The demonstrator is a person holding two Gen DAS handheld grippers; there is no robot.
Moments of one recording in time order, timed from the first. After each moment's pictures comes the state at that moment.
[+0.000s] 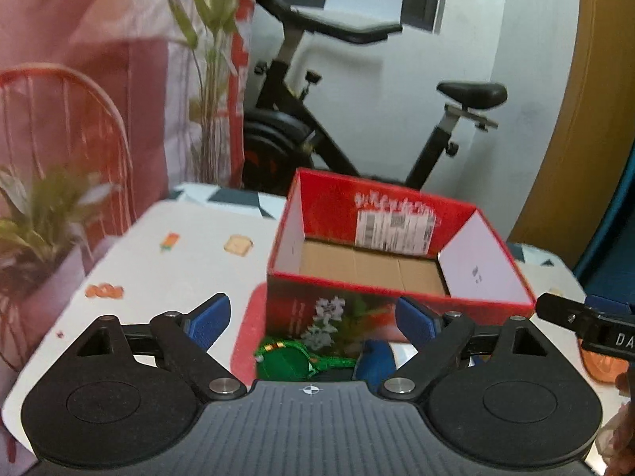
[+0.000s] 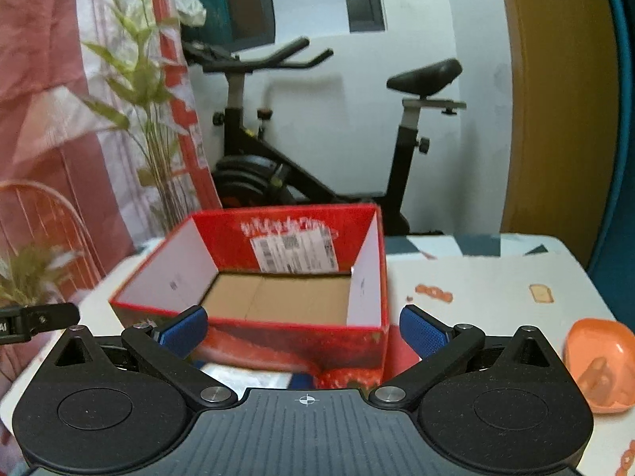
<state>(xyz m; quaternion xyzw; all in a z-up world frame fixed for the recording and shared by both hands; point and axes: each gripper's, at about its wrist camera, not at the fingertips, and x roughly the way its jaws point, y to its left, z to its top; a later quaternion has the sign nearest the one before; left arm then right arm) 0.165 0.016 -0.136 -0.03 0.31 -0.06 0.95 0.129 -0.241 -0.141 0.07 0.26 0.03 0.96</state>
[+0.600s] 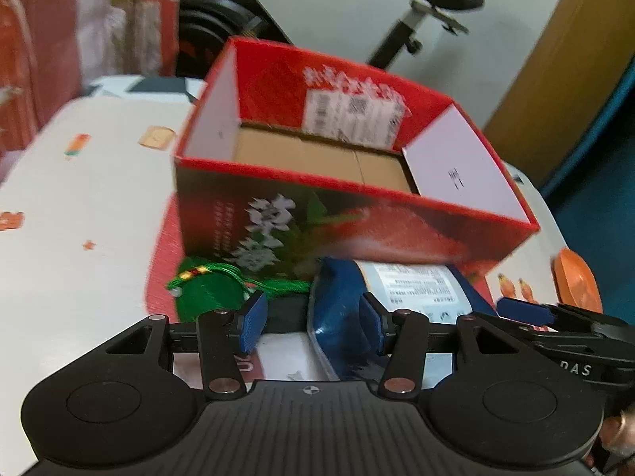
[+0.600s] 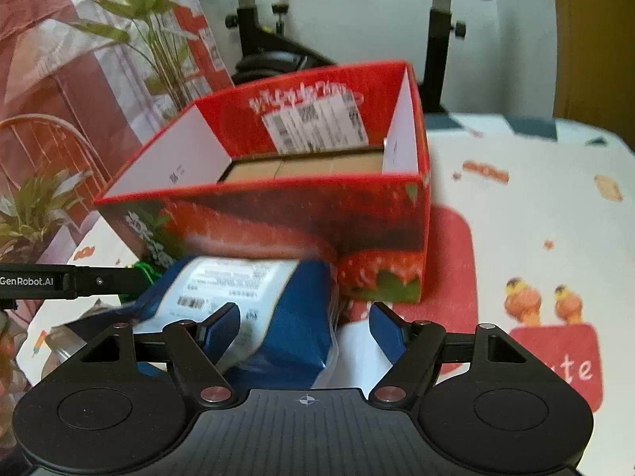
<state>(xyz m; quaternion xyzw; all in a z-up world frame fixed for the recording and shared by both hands) 0.223 0.006 -0.206 -0.06 0.45 -0.17 0.87 0.160 -0.251 -0.225 0.12 0.40 0.11 0.90</state>
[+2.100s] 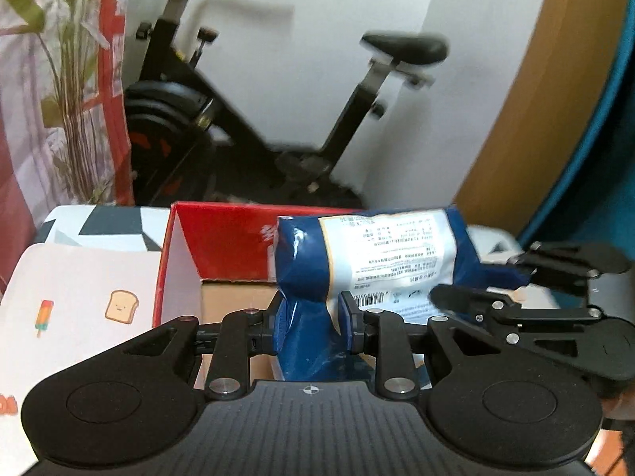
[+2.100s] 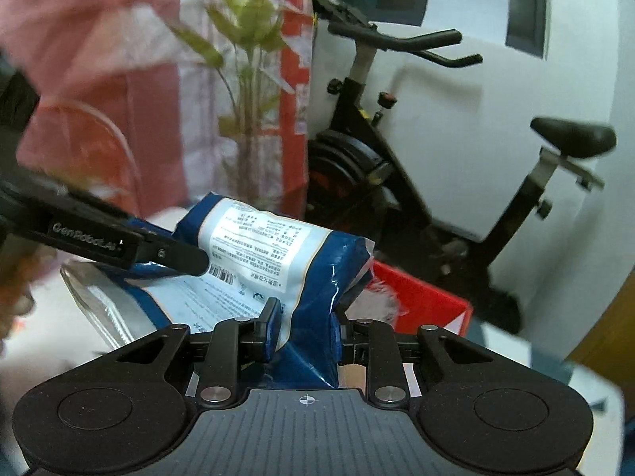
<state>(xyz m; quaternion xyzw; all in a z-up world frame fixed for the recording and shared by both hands) 0.334 -0.037 -0.134 -0.01 0.38 -0.20 0.90 0.284 -0.224 -0.118 -0.10 0.29 0.20 0.93</state>
